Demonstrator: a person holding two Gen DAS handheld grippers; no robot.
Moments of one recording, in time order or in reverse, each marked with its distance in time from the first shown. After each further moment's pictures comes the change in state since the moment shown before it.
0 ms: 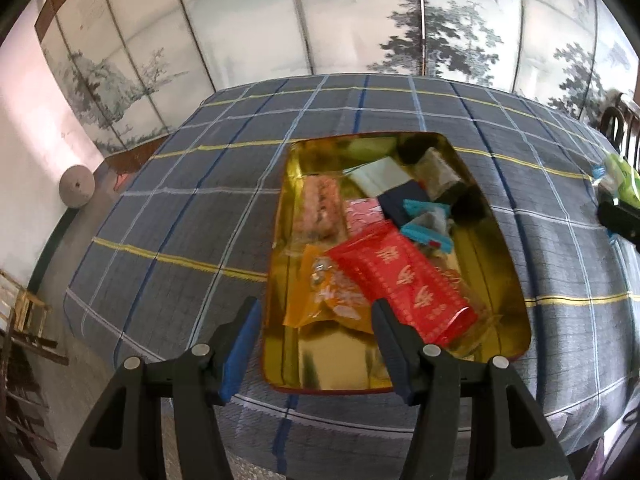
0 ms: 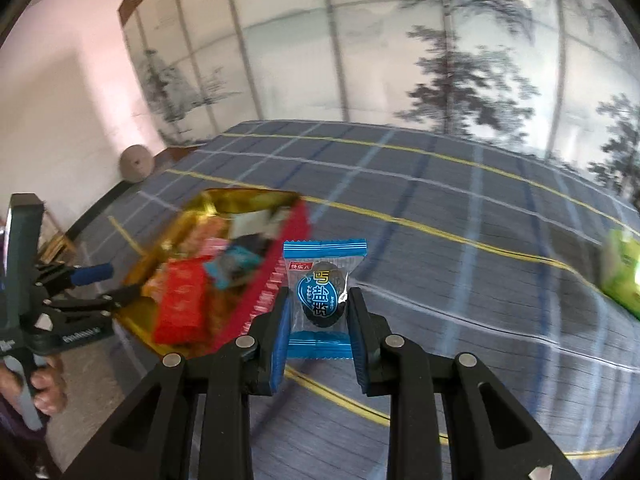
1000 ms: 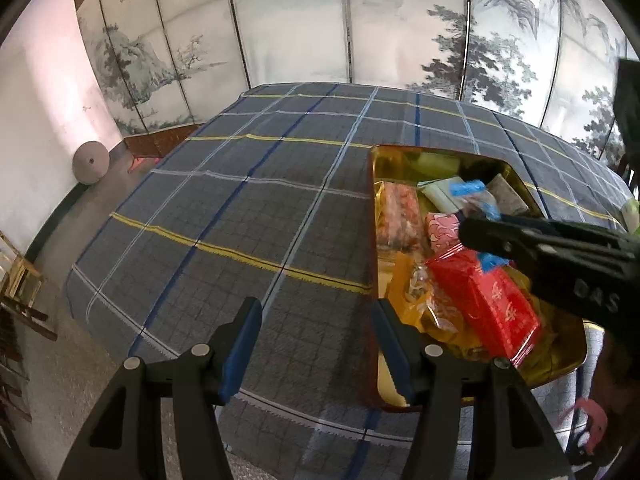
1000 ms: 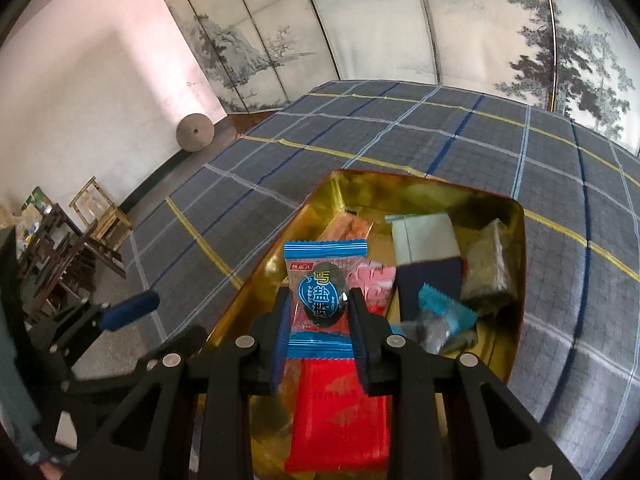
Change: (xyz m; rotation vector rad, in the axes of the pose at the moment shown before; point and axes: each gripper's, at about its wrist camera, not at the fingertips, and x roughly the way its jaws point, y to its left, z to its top) left arm 0.015 0.068 -0.011 -0.114 -0.052 0.002; right arm 0.107 0.116 0.036 -0.036 0.123 0.219
